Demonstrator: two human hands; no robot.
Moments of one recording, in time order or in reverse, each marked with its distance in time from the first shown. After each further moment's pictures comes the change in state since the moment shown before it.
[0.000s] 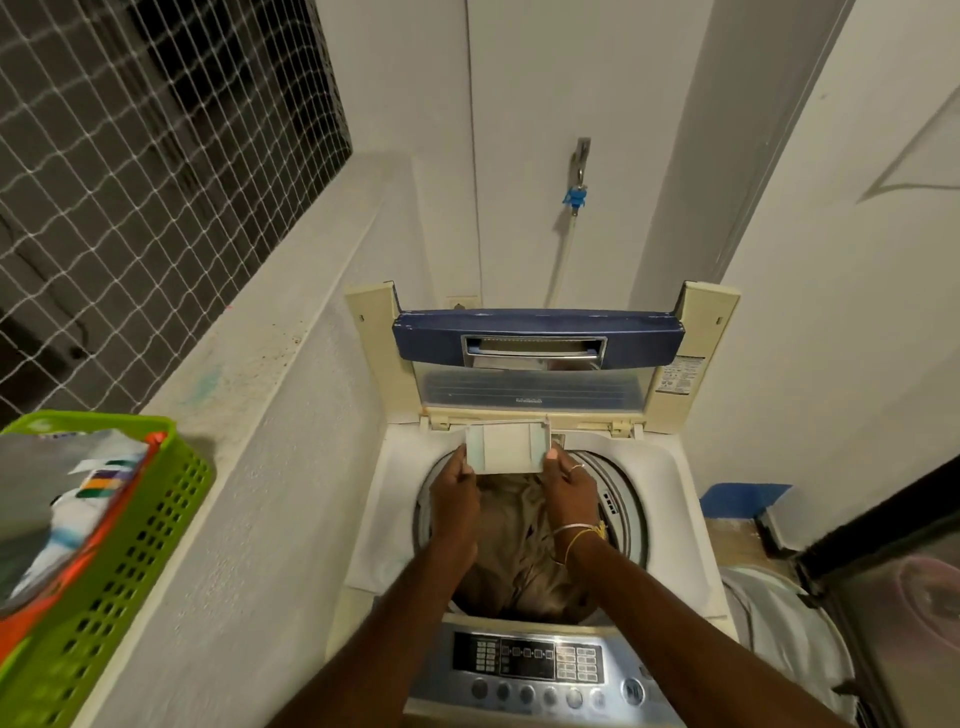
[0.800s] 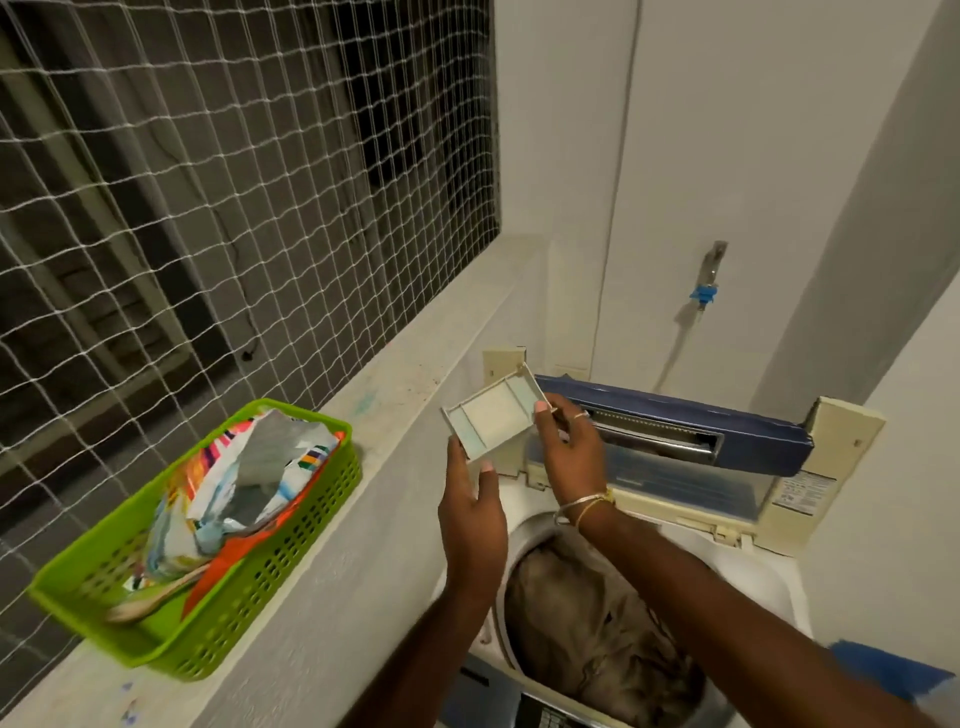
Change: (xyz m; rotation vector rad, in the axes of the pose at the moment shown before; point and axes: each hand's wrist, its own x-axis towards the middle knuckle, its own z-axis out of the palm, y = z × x) left_hand -0.066 0.103 -0.105 -0.195 0.454 0.330; right_hand -0.032 -0.169 0.091 0.099 -0.342 -0.484
